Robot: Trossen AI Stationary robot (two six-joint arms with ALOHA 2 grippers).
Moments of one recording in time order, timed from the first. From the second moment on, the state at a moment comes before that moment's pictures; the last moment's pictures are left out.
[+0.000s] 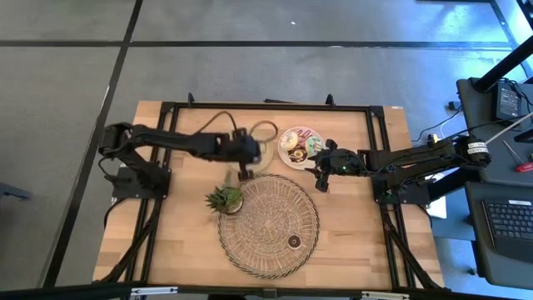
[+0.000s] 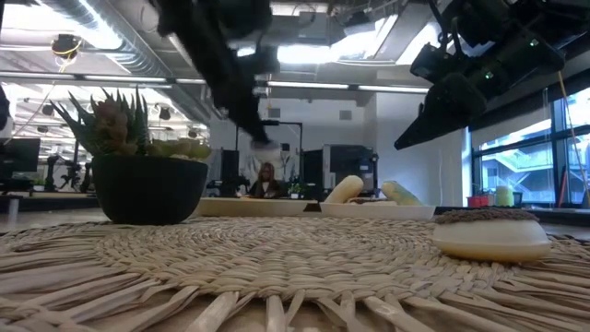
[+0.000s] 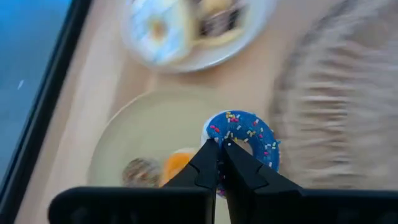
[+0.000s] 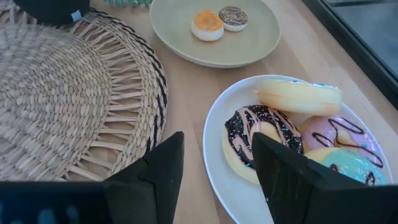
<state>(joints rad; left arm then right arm) 0.11 1.56 1.05 -0.40 -0.27 0.07 -0.02 1.14 0.48 0.01 0.27 0.06</state>
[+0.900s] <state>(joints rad) 0.41 1.56 0.77 -0.20 -0.05 -0.06 -0.02 1.14 0.48 0.02 0.27 0.04</state>
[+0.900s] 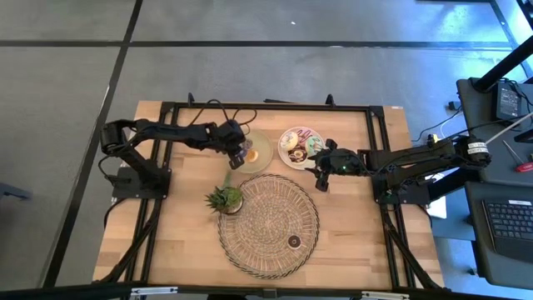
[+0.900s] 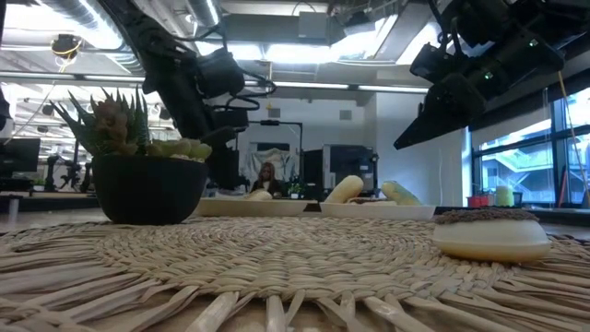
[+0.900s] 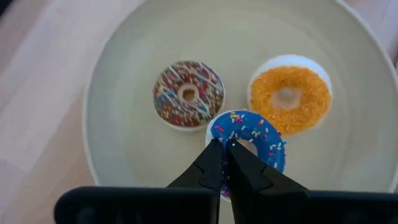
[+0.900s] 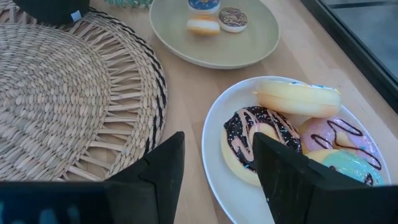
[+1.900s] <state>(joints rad) 0.40 1.56 0.77 -0.18 -0.05 -0.10 -0.02 1.14 0.48 0.02 0.27 0.05</state>
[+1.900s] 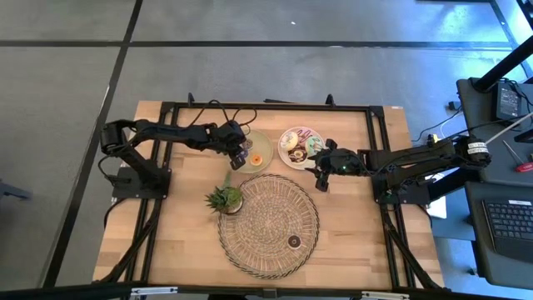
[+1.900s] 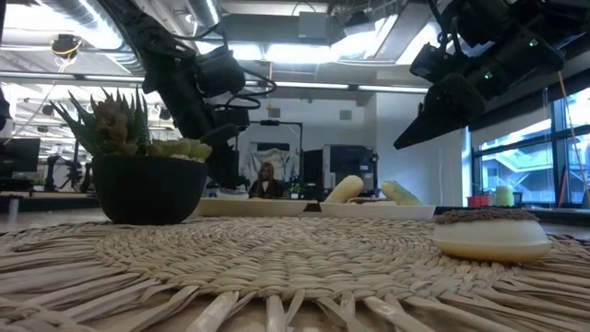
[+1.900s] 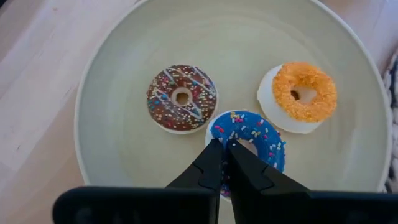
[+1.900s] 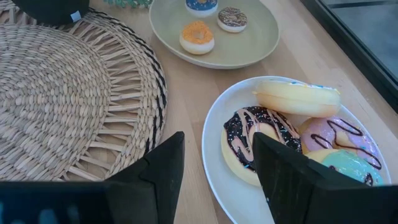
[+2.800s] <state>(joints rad) 0.37 1.62 0.77 -0.18 -0.08 -0.09 -0.02 1.14 0.48 0.02 0.27 0.05</state>
